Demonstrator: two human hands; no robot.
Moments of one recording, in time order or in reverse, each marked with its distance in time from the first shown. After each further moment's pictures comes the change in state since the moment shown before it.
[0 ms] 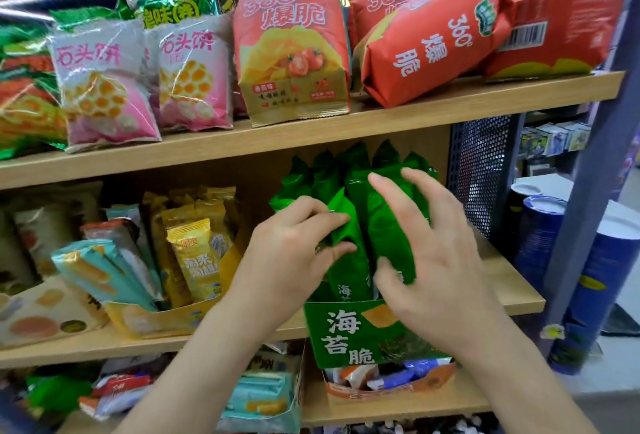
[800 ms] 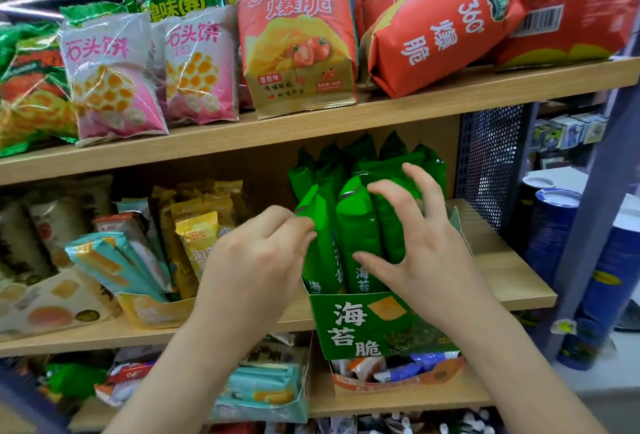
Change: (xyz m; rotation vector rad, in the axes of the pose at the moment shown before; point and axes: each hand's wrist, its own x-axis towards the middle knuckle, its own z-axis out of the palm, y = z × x) left_hand -0.025 0.000 -0.025 0.305 0.059 -0.010; right_hand 0.009 0.008 0.018 0.087 -0.054 0.061
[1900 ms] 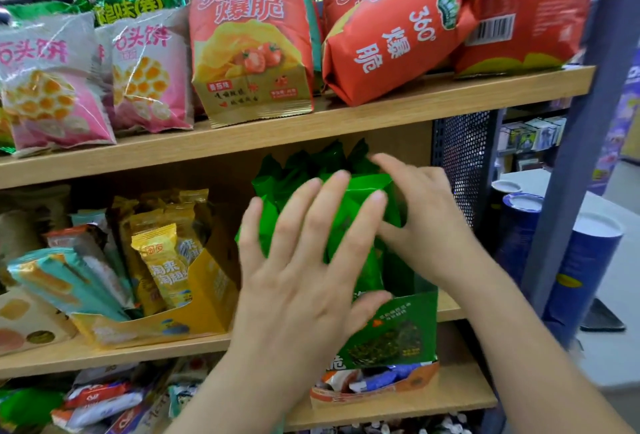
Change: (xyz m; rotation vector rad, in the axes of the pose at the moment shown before) left_hand 0.013 0.071 0.023 0.156 -0.072 0.020; right_hand 0.035 0.039 -0.030 0.045 0.025 0.032
